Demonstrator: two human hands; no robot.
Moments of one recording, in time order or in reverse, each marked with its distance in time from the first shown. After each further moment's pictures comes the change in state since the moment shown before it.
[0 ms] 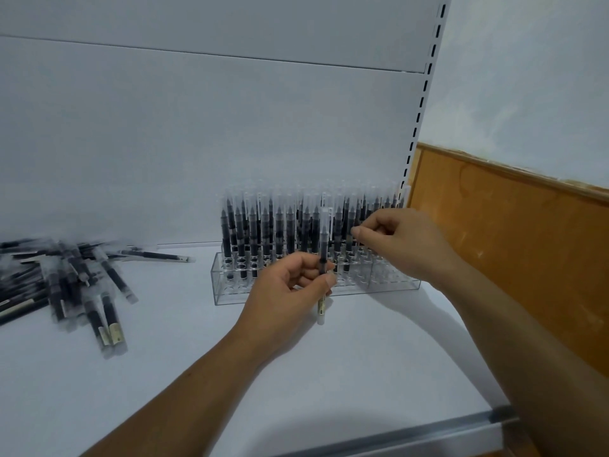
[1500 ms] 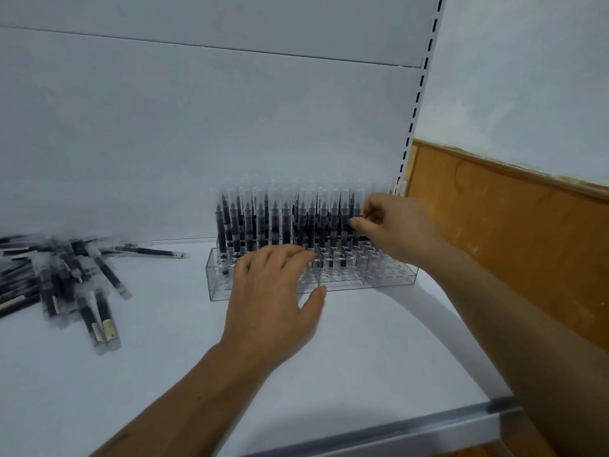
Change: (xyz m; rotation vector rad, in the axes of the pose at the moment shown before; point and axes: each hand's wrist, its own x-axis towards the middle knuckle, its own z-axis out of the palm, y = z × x) left_hand -0.001 -0.021 -0.012 1.221 0.137 0.338; right_hand 0.022 0.011 0.006 -0.190 0.071 -0.026
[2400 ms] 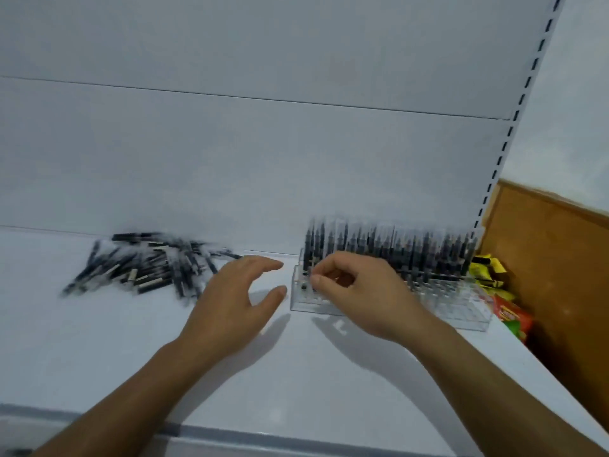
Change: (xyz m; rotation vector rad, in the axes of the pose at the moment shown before) left_hand -0.038 -0.078 -0.095 -0.132 0.054 -0.201; right_hand -0.052 -0.125 0.023 0.345 -0.301 -0.225
